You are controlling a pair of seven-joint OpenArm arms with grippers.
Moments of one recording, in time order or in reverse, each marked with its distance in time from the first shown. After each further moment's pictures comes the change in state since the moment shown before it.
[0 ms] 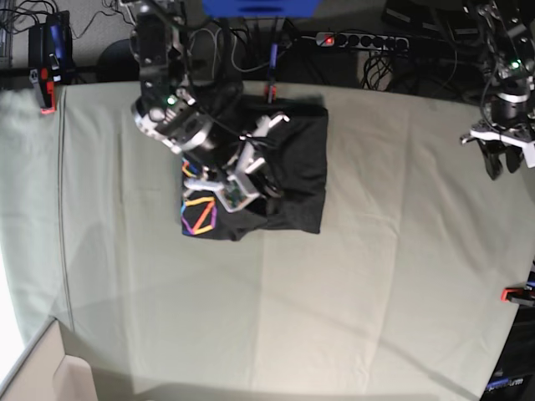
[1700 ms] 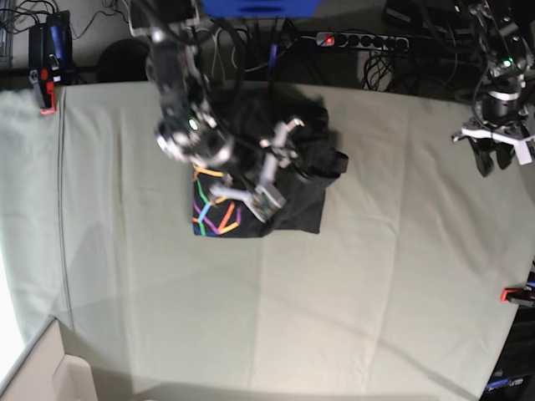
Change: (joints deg) left arm -0.3 1.9 0.6 -0.8 0.0 -0.2 0.1; right arm 8.7 -0.2 -2.6 -12.7 0.6 0.1 -5.2
